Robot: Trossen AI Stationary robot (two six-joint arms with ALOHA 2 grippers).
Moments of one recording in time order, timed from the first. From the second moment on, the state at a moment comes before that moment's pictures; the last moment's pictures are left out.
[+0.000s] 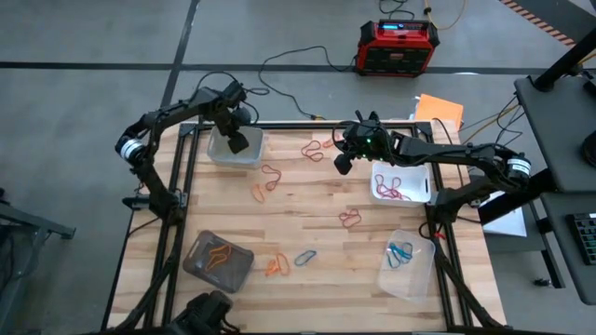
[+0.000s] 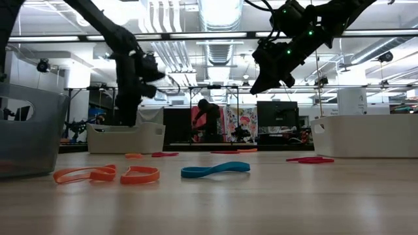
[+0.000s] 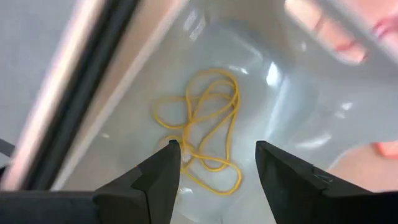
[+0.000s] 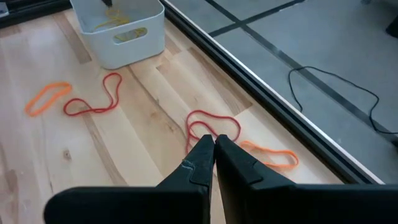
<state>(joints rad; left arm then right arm) 0.93 1.73 1.29 -0.98 0.06 0.39 -0.44 1.37 0.85 -0.05 0.12 0.08</state>
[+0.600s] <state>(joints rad) 0.49 1.30 1.17 -0.93 0.07 0.27 -0.38 1.37 0.85 -0.10 0.12 0.10</state>
